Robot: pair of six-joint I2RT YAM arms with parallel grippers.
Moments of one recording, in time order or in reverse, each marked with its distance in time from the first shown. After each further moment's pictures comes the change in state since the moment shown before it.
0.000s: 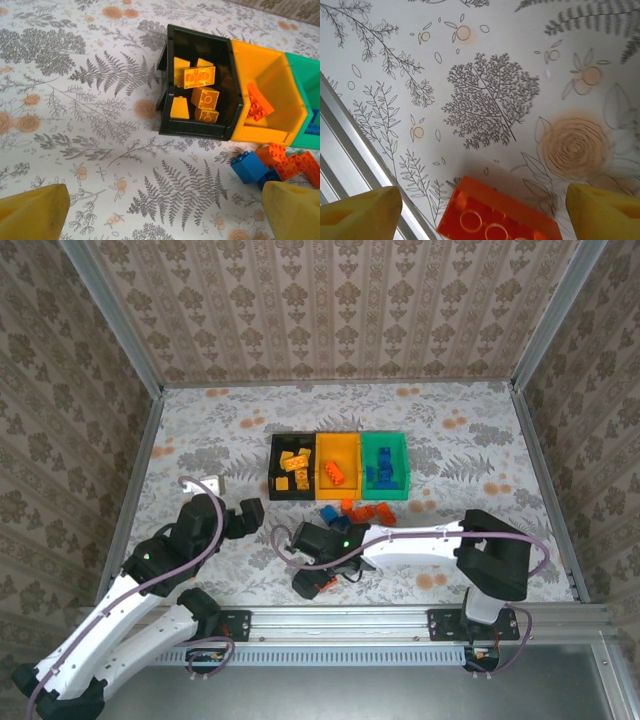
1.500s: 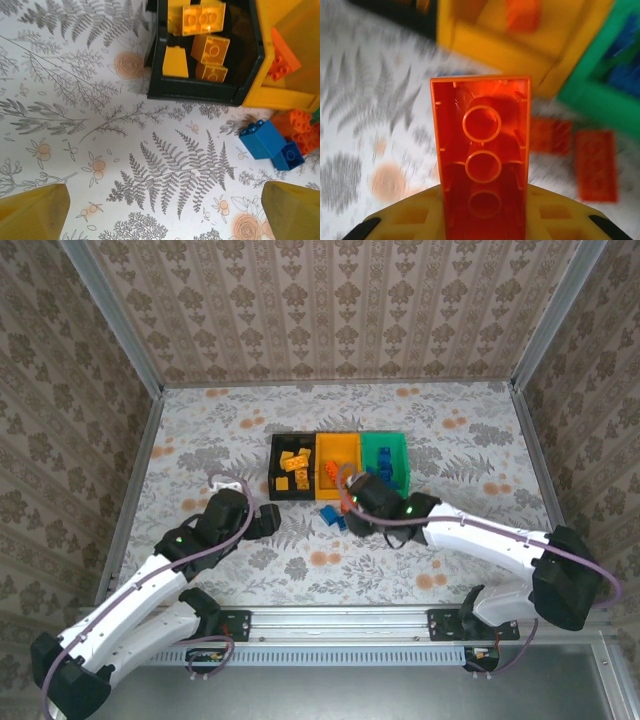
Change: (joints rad) left arm 0.023 0.171 -0.132 0.175 0.145 -0.014; right arm -0.356 -0.356 -0.096 -0.065 0.211 0.084
